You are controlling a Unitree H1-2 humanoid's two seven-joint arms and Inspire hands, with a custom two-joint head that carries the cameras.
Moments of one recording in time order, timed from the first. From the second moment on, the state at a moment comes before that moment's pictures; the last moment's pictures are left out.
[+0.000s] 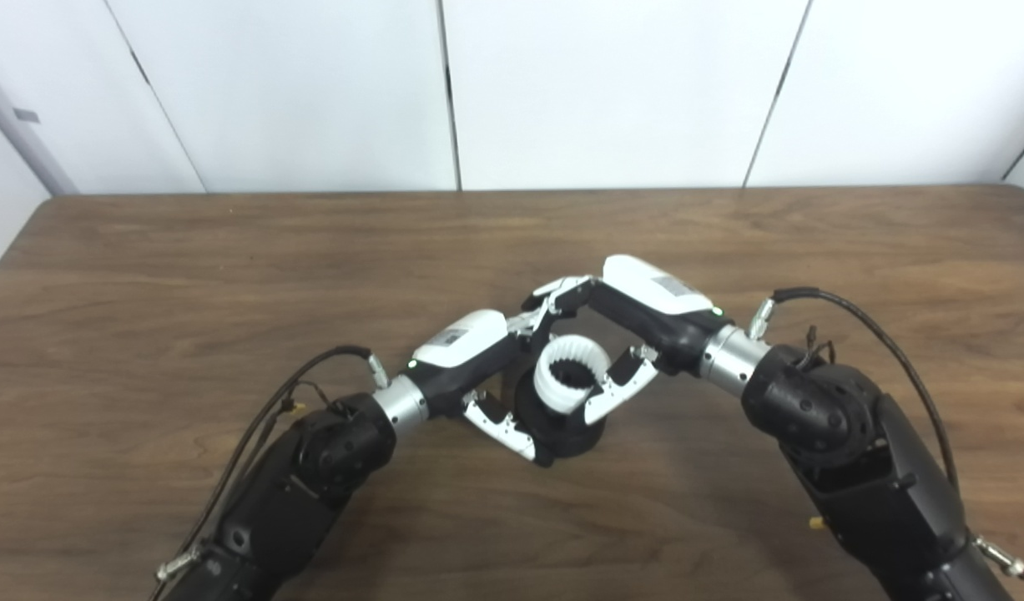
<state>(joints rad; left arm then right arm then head) -0.34 0.30 -0.47 0.18 0.47 -0.25 -0.32 -0.31 -0.32 0.34 -0.31 -0.53 0.15 0.52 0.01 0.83</state>
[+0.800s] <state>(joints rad) -0.34 0.30 -0.47 0.17 0.47 -0.24 -0.33 -0.31 -0.31 0.39 -0.28 -0.54 0.15 0.51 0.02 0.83</state>
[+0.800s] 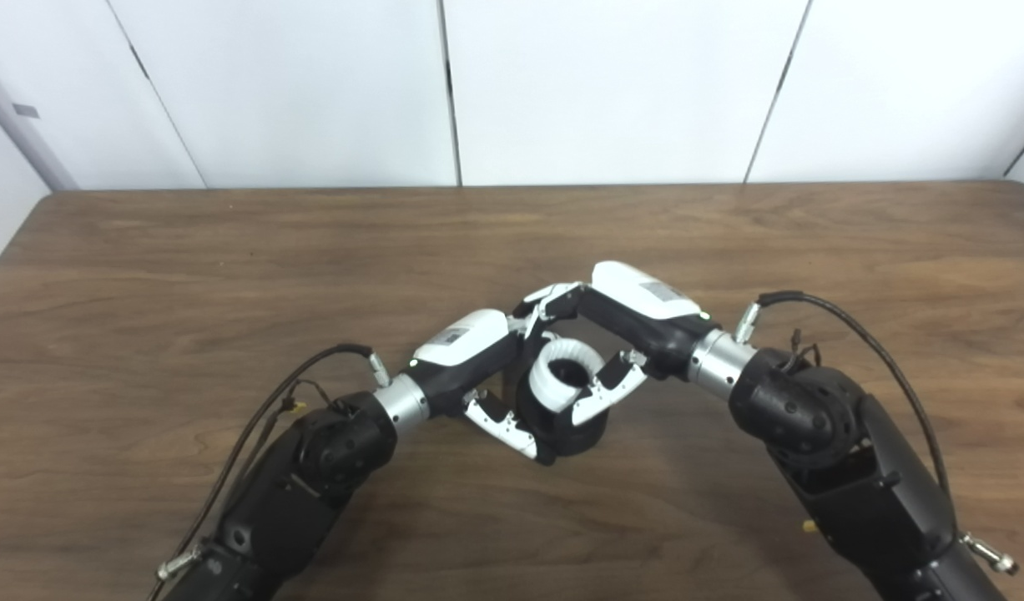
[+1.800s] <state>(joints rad) -0.34 0.29 -0.47 0.17 0.48 -0.24 -0.32 -0.34 -0.35 0.43 -0.34 -0.56 0.22 0.62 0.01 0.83</state>
